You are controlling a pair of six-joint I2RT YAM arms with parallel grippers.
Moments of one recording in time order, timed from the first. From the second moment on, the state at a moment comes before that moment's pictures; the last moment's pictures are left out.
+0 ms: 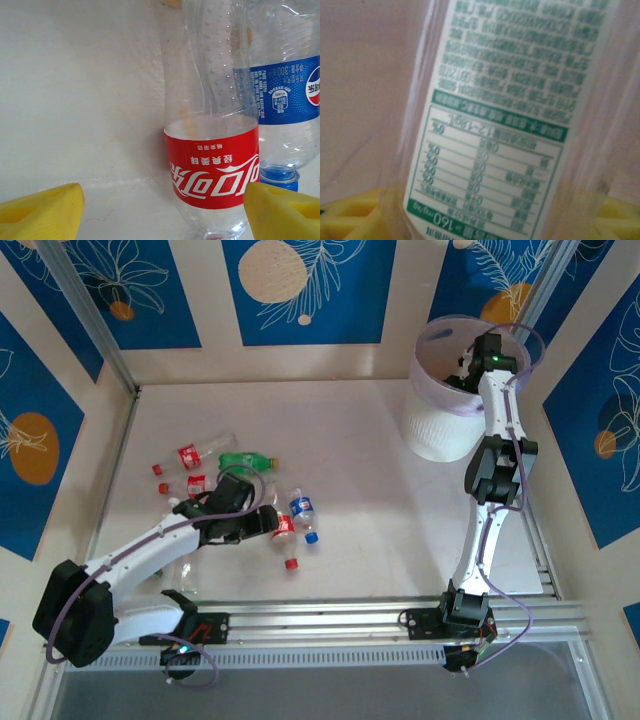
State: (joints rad) left arm -0.59 1.17 0.69 -0.59 0.08 -0.79; right arm -0.18 2.34 2.33 -1.09 -0.12 0.04
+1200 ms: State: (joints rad) left arm -0.54 1.37 0.76 -0.34 0.07 -0.83; right arm -0.13 1.87 2.25 -1.10 -0.12 0.00
